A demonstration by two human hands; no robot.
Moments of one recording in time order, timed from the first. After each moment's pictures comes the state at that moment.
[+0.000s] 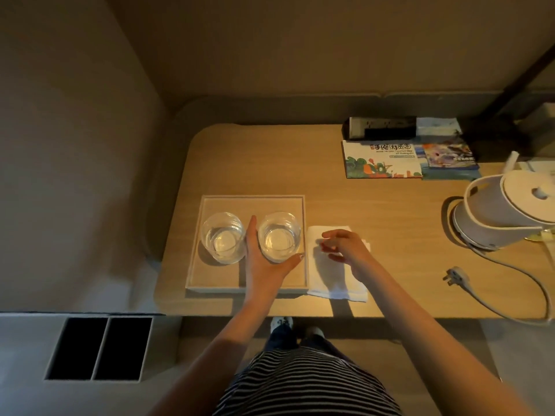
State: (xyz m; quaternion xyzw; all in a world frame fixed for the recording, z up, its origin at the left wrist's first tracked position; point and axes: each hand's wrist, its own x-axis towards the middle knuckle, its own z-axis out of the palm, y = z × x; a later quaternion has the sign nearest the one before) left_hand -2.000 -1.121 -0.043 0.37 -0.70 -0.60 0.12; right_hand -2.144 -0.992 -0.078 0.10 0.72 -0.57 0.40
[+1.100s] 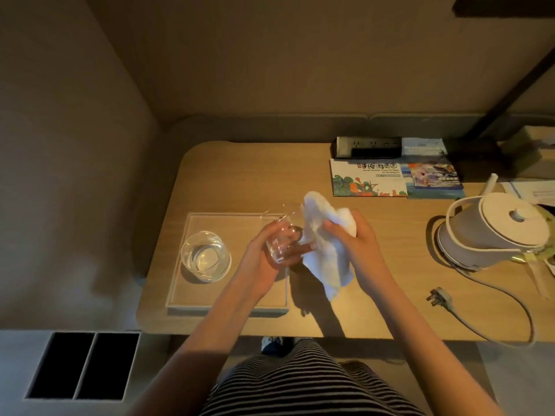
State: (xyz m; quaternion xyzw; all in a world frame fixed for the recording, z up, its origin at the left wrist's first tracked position) left_hand -2.061 -1.123 0.002 0.30 -0.35 -0.89 0.01; right_hand -2.153 -0.969 0.018 -0.08 0.73 -0.63 0.23
